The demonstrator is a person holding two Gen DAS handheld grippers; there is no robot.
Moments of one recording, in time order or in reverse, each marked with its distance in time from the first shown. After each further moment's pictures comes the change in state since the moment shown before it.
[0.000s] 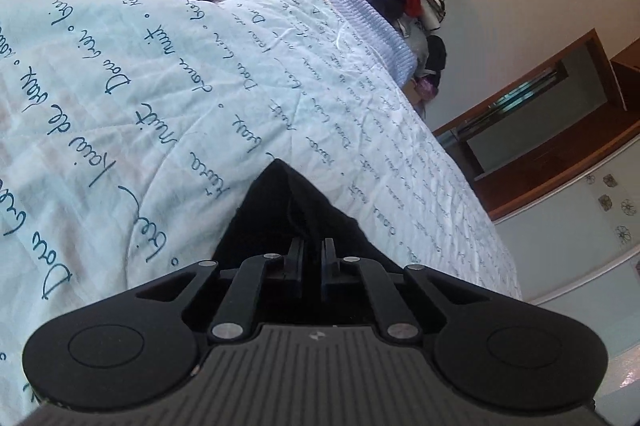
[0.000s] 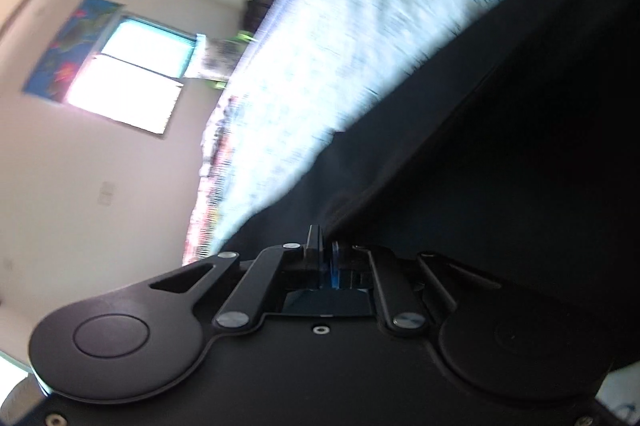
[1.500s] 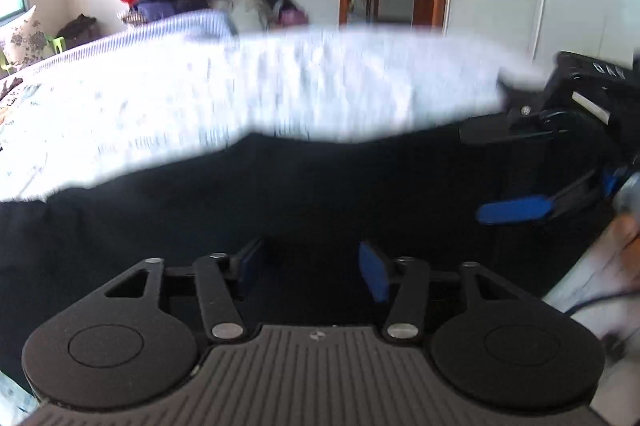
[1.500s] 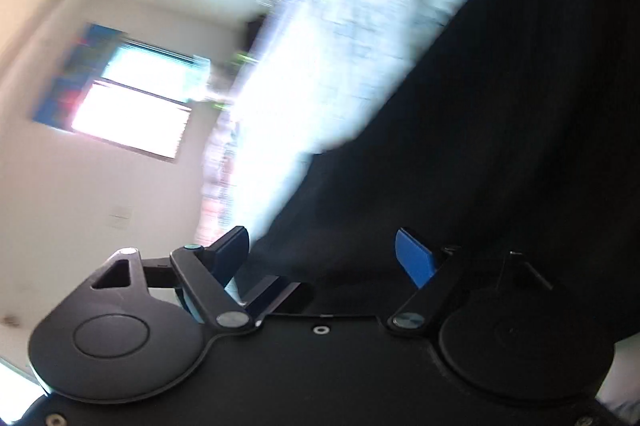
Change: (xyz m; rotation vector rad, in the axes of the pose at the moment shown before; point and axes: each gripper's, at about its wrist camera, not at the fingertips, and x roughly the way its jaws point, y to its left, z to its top) left arm 0.134 -0.177 -0.245 0.970 0.013 0.156; right arm -0.040 -0.051 -0.002 0.063 0.036 -0.125
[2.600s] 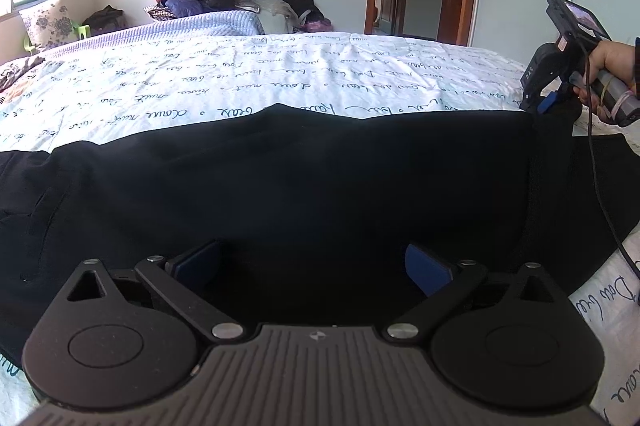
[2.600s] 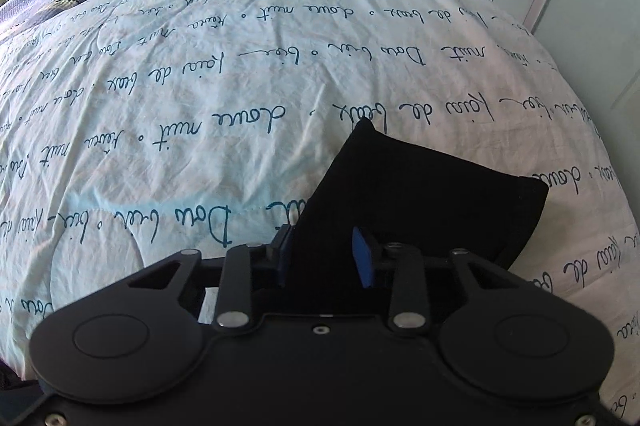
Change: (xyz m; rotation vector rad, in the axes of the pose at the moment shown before) left arm 0.000 0.015 -0.019 -0.116 -0.074 0.015; right arm -0.006 -0.018 0.219 -0.340 -0.120 -0.959
